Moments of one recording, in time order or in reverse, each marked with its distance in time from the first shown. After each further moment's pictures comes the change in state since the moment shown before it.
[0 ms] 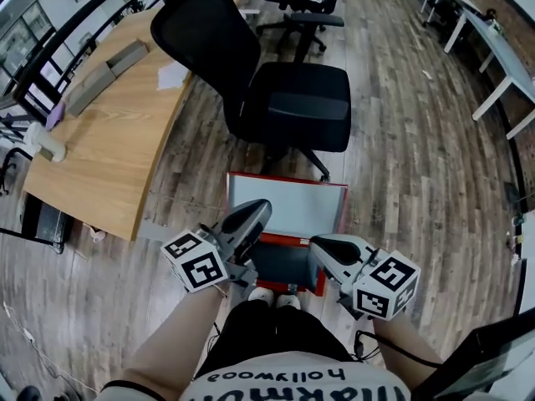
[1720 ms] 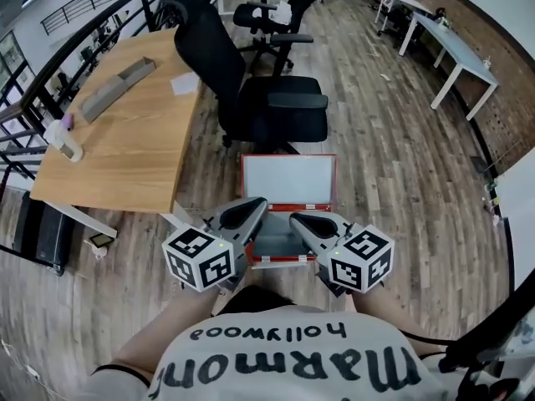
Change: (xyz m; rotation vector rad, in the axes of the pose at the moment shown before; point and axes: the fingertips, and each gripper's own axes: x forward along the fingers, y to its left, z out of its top) left arm -0.166 -0.118 0.019 0.327 0.199 -0.044; right arm 0.006 0.193 0.015 -0.066 -0.100 -0.183
